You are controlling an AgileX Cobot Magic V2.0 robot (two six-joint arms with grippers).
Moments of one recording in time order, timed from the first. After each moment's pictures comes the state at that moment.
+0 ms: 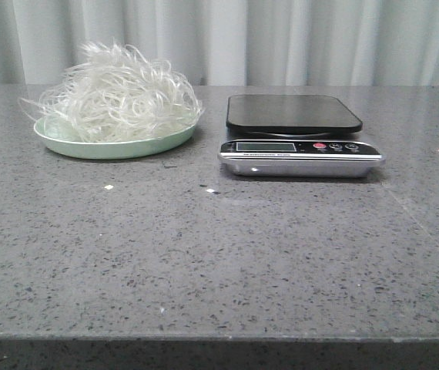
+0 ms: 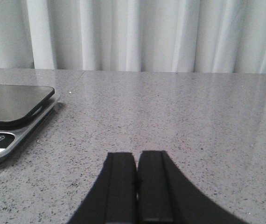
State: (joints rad) left arm -0.03 0.31 -0.58 -0.23 -0.19 0.19; right arm -0.04 -0.01 0.03 0.11 0.03 -0.06
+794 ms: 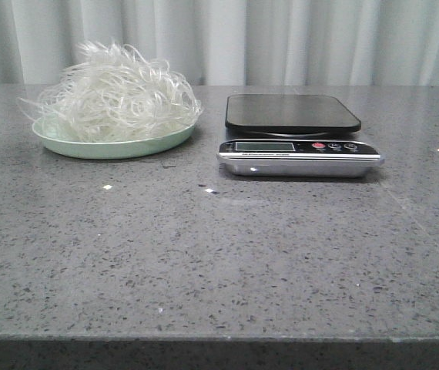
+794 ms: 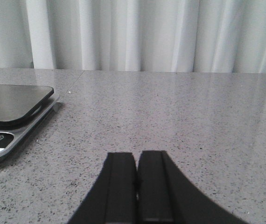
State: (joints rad) left arm -0.20 1.17 -1.26 -0.23 0.46 0.26; right arm -0.04 -0.01 0.03 0.11 0.03 -0.06
